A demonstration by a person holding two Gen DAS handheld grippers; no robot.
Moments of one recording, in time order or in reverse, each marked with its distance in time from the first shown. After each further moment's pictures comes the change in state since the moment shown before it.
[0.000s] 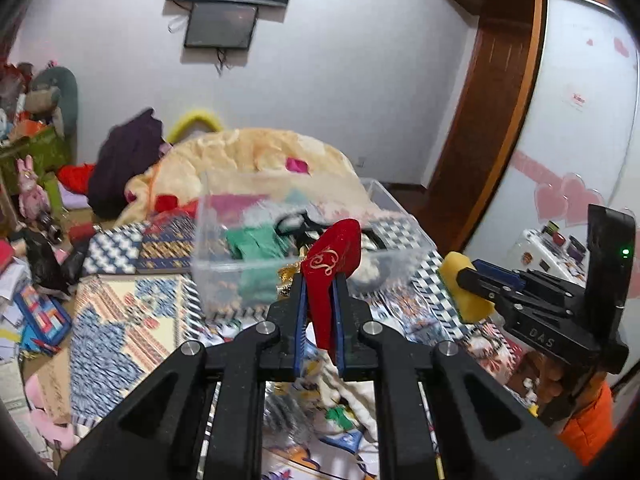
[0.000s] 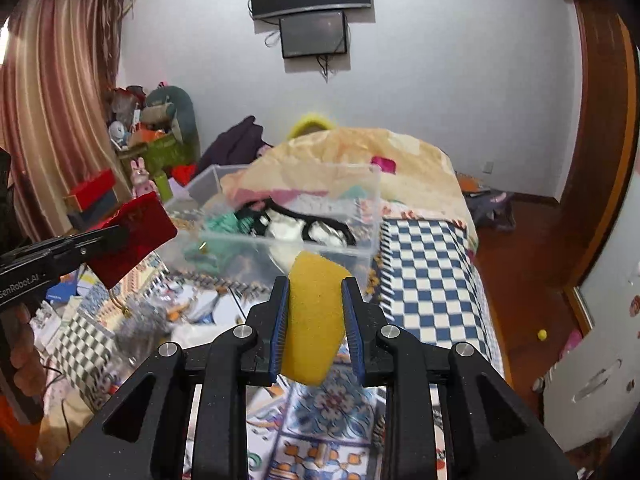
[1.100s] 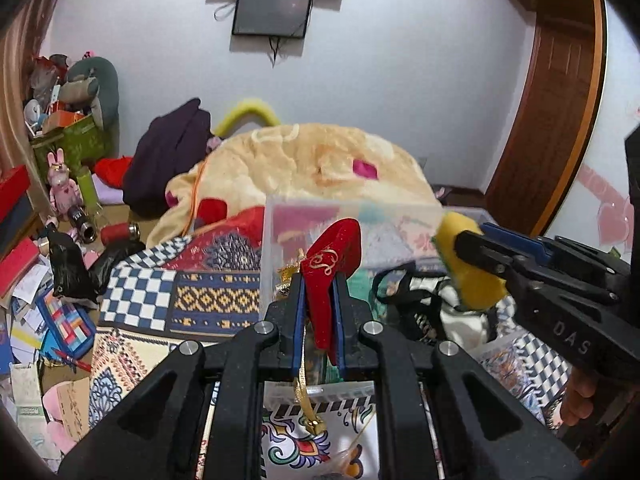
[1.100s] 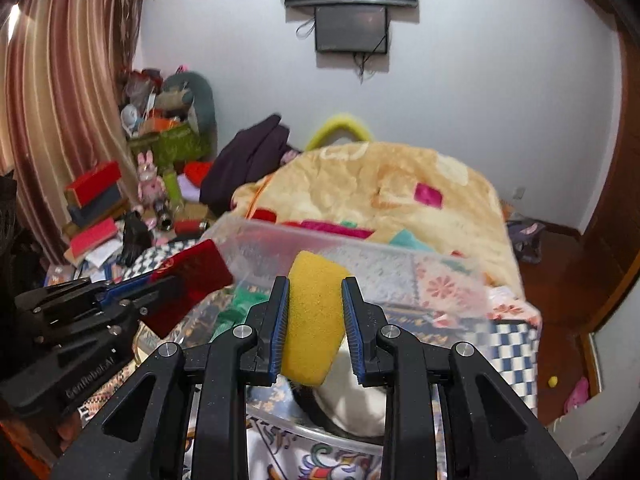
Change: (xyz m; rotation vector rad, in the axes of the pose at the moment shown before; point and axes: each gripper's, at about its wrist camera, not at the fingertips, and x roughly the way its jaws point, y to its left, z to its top) left arm 0.101 0.054 0.040 -0.057 0.053 0.183; right arm 0.107 0.050 0.063 -0.096 0.045 0.049
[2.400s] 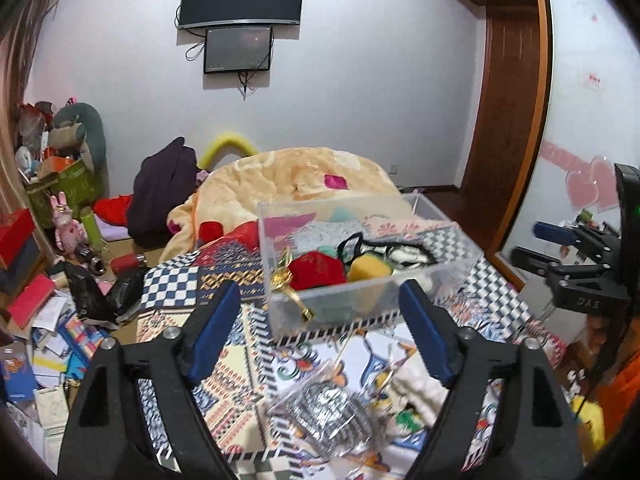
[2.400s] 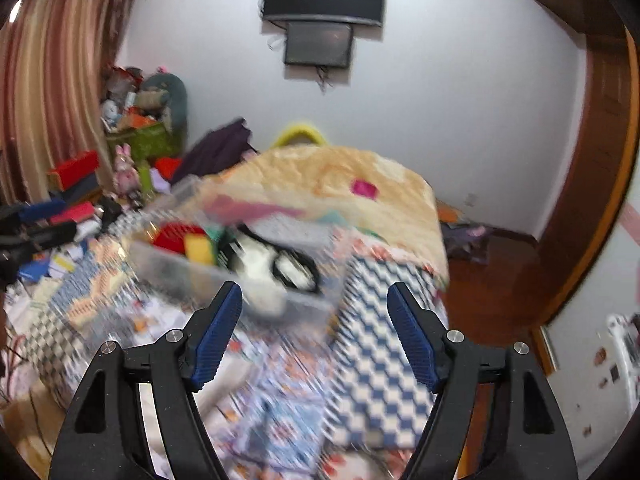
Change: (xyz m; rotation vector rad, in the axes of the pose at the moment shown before) left arm -0.114 -0.015 -0.038 0.140 -0.087 -0.048; right arm -0.108 -0.055 -0.061 -0.024 -0.024 -0.173
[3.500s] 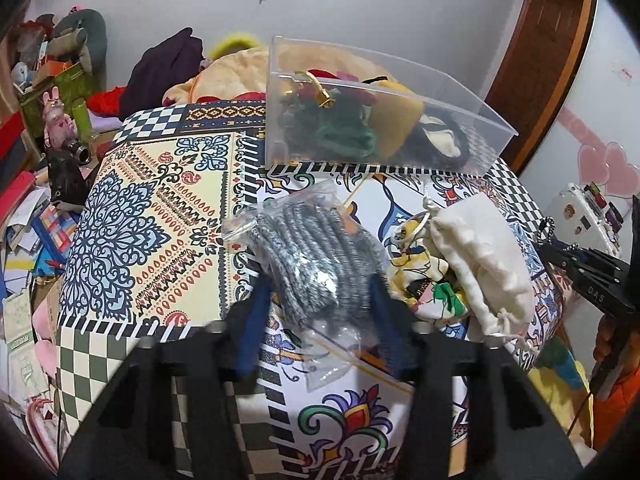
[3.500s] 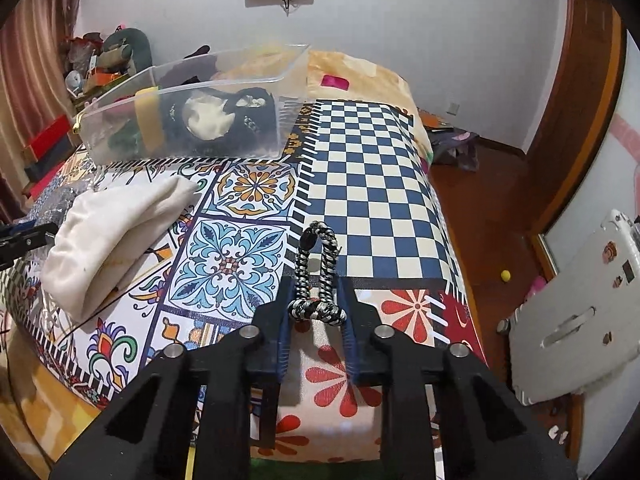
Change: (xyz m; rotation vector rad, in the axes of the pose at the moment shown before) left arm 0.043 0.013 -0.105 -0.135 0.294 -0.037; right arm 0.018 -0.014 -0.099 0.120 0.233 -0.024
